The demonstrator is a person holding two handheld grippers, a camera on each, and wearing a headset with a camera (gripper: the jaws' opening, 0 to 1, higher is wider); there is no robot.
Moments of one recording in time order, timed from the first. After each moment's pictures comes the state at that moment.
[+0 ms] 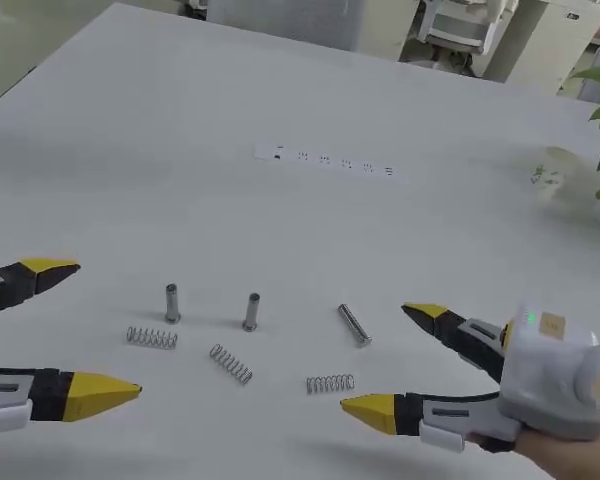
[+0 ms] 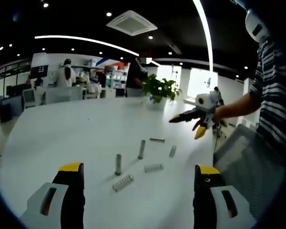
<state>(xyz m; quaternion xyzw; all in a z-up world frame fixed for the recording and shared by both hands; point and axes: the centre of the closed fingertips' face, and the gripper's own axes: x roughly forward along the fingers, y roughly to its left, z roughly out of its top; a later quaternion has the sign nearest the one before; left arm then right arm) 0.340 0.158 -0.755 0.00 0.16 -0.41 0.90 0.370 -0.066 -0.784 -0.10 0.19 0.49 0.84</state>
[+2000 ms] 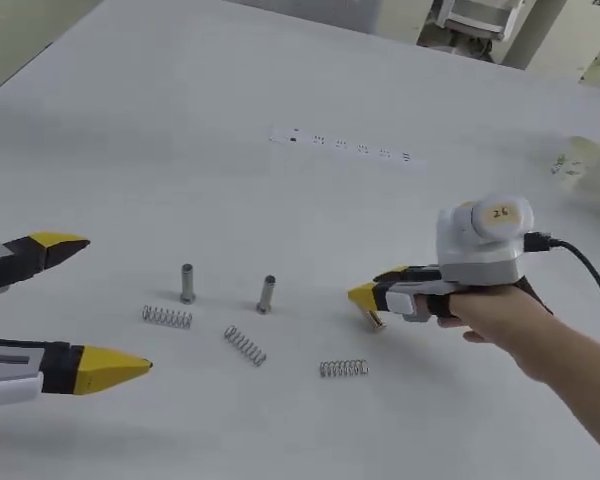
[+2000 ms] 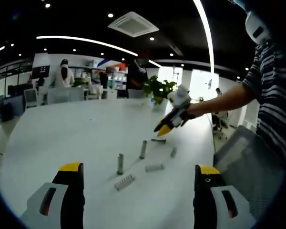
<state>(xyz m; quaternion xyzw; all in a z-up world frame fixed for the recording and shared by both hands) 0.338 0.162 -0.750 0.00 0.16 -0.40 0.90 0.454 -0.054 -0.828 -0.08 0.38 0.40 0.83</state>
